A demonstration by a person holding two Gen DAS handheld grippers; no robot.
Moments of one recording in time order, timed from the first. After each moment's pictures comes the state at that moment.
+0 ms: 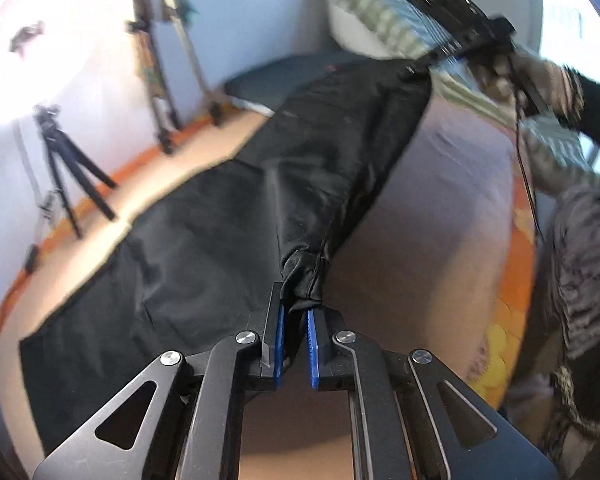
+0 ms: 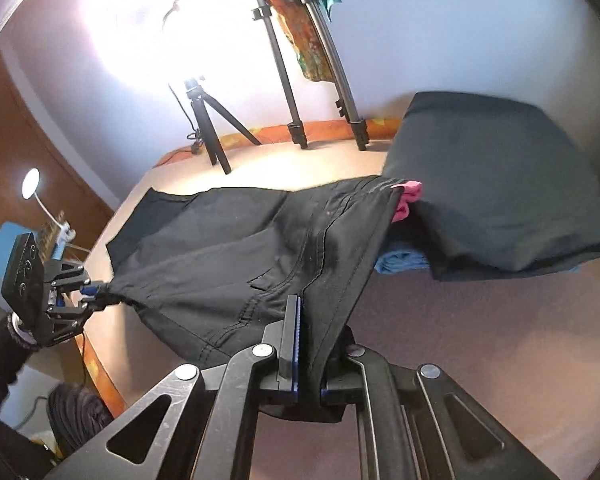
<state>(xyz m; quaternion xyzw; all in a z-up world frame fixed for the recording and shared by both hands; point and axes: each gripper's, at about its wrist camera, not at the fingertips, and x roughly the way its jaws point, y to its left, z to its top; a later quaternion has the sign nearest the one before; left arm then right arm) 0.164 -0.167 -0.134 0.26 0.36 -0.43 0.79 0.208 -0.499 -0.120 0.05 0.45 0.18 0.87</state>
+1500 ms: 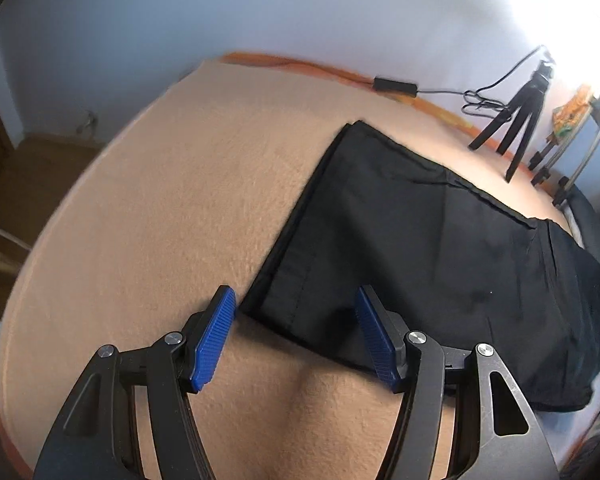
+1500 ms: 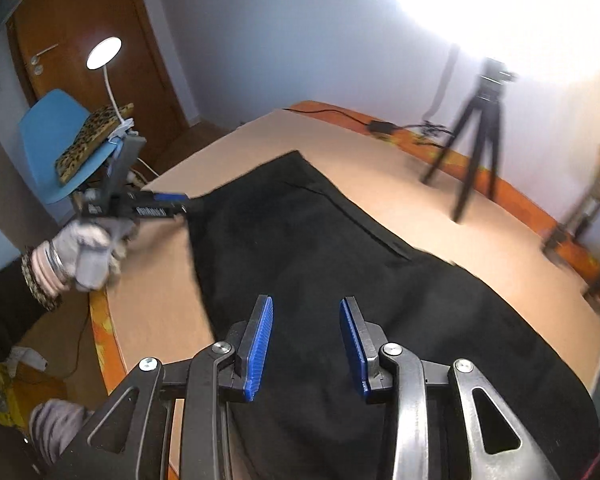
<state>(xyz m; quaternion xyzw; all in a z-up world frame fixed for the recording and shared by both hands) 0.293 0.151 -0.190 -0.08 0.45 -0.02 0.89 0.278 -0.167 -0.109 -0.12 0.42 0.36 0.82</state>
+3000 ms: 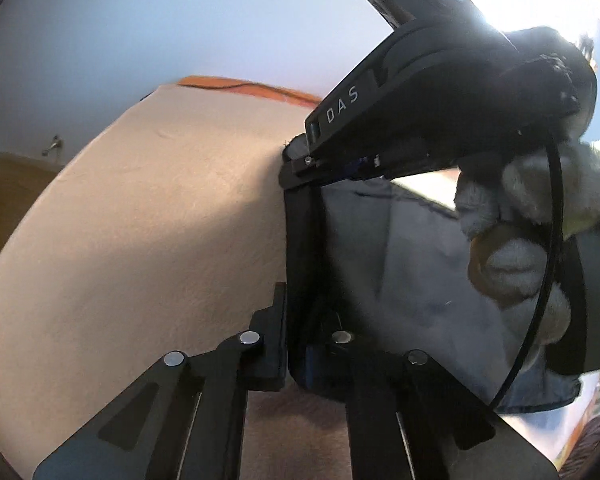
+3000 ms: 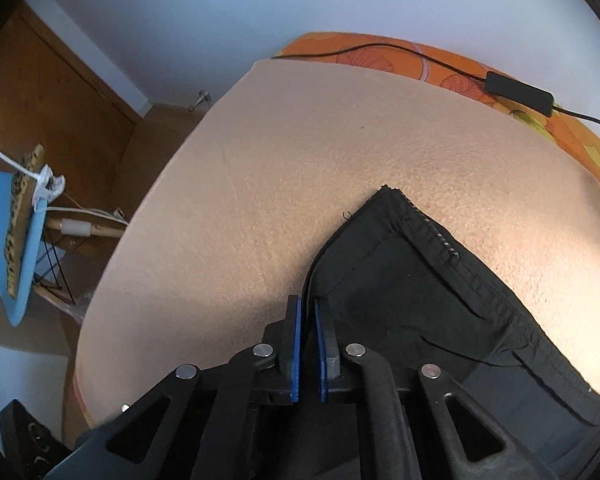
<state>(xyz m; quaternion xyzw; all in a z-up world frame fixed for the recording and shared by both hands) 0.294 0.146 -0.178 -0.12 0.40 -0.10 0.90 0.427 0.070 -0.195 -0.03 0.57 0.28 0.78</state>
